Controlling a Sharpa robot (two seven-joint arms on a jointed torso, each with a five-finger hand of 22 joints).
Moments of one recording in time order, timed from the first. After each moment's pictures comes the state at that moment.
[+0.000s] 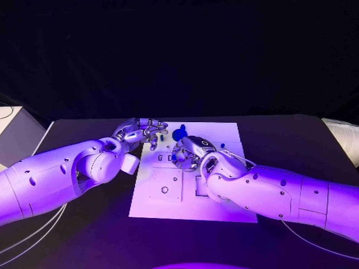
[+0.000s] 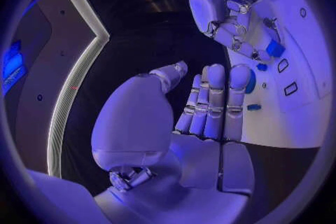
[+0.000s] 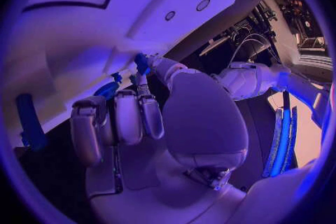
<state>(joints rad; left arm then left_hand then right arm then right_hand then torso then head) 0.97 -0.91 0.18 1.49 -0.23 -0.20 0.23 1.32 -0.18 0.55 0.10 0.05 0.78 0.20 0.33 0.32 1.03 0.14 0.33 0.19 1.07 0.06 1.04 0.69 0.15 1.05 0.16 1.15 0.78 1.14 -0.36 -0.17 1.31 -1.41 -0.53 -0.30 1.33 -0.18 0.49 0.10 0.23 1.00 0.13 0.20 0.36 1.44 0.05 1.45 1.31 1.47 -0.03 1.33 1.26 0.01 1.47 0.08 1.57 1.31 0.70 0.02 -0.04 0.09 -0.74</state>
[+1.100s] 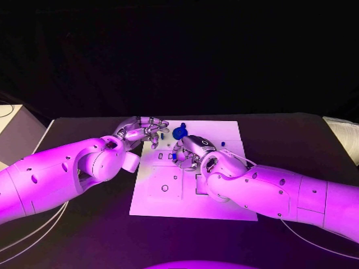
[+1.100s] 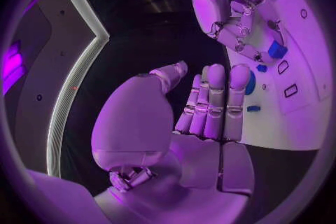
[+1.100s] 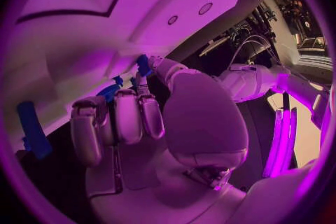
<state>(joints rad) 0.97 -0.90 0.18 1.49 -0.23 -0.19 0.23 1.32 -0.18 0.55 0.10 0.05 0.78 0.20 0.33 0.32 1.03 0.14 0.33 0.19 1.07 0.06 1.04 0.69 0.15 1.05 0.16 1.15 0.78 1.13 -0.35 -0.17 1.29 -1.41 -0.53 -0.29 1.31 -0.20 0.49 0.10 0.22 0.96 0.14 0.20 0.36 1.44 0.05 1.45 1.31 1.47 -0.03 1.32 1.25 0.01 1.47 0.08 1.57 1.31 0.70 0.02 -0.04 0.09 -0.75</state>
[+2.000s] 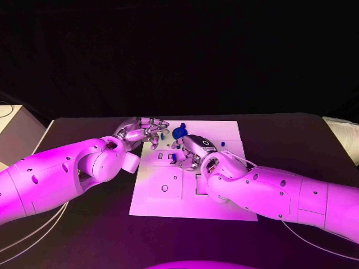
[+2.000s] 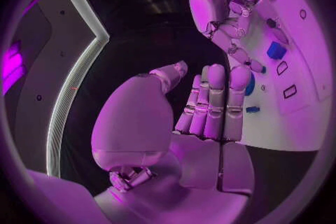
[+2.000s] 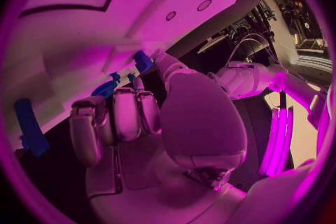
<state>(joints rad) 0.97 -0.90 0.18 1.48 -0.23 -0.19 0.23 1.32 -0.18 0.55 0.10 0.05 0.78 0.20 0.33 0.32 1.03 0.13 0.36 0.20 1.09 0.06 1.05 0.71 0.15 1.07 0.16 1.16 0.81 1.13 -0.36 -0.17 1.29 -1.41 -0.58 -0.26 1.35 -0.20 0.25 0.16 0.09 0.83 0.16 0.10 0.31 1.41 0.08 1.41 1.31 1.47 0.00 1.29 1.23 0.01 1.47 0.10 1.57 1.31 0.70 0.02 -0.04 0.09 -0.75</state>
